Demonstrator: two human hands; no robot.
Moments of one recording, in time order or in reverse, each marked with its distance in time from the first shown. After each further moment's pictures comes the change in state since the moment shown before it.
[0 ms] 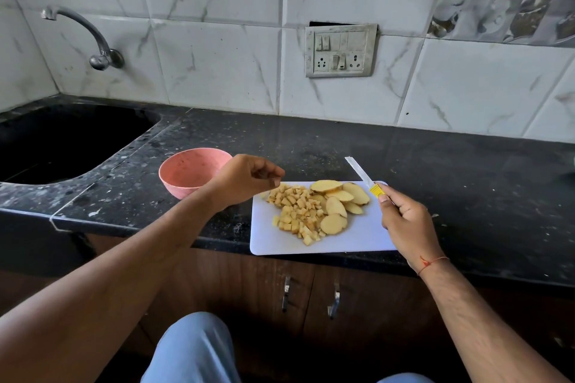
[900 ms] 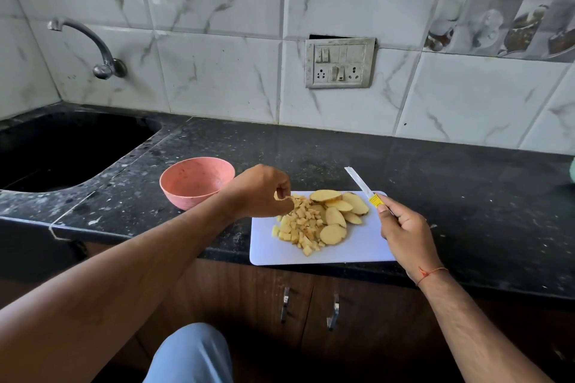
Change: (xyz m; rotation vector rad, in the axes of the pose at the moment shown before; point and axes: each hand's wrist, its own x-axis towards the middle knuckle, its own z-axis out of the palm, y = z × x) left_hand 0.012 0.023 0.013 0.649 -0.102 0.211; right_hand 0.002 0.004 0.001 -0.017 0.015 -0.010
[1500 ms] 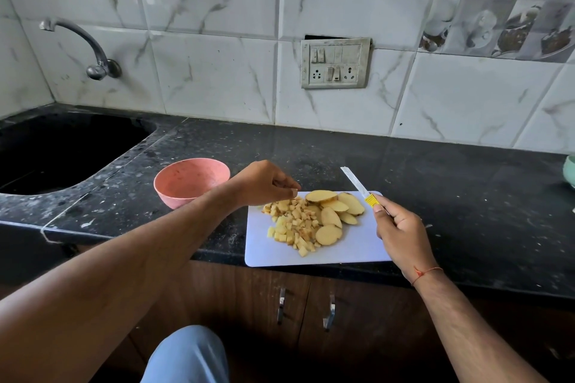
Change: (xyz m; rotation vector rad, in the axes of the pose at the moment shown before) left_hand 0.022 0.000 0.001 -0.288 -0.098 -0.120; right_hand 0.003 0.007 0.000 -0.046 -0.012 -0.006
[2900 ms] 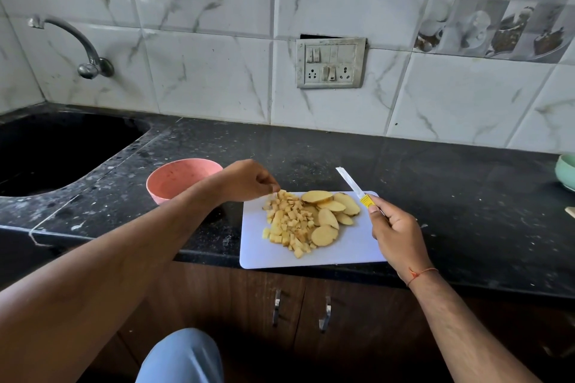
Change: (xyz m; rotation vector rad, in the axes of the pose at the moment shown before) left_hand 0.004 -0.019 -0.014 0.110 -0.045 -0.101; right_hand 0.003 0.007 0.002 -0.007 0.017 -0.019
